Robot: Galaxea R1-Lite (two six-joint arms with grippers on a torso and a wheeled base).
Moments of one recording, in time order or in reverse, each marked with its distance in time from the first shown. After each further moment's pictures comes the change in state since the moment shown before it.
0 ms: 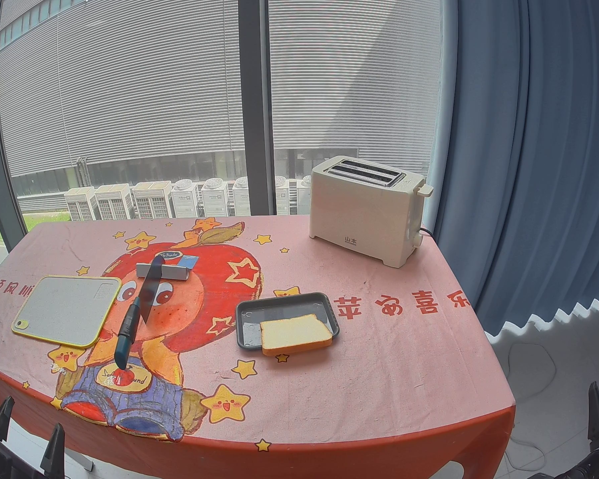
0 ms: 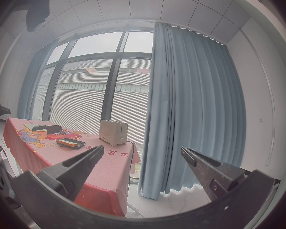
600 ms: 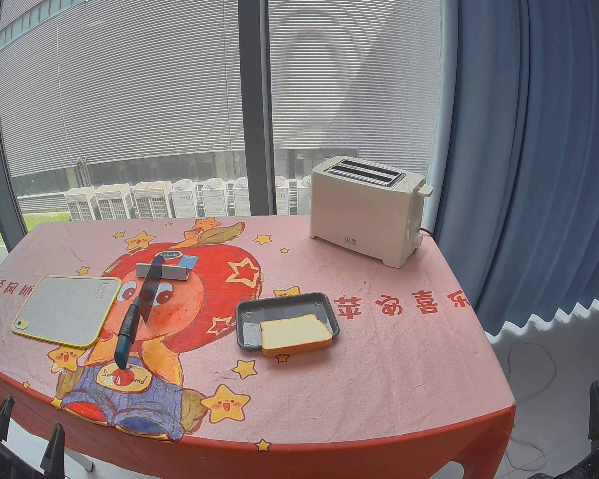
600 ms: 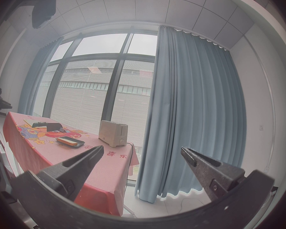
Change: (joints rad) left arm 0.000 0.000 0.000 0.000 0.000 0.000; right arm 0.000 0.000 -0.001 -0.023 0.012 -0.048
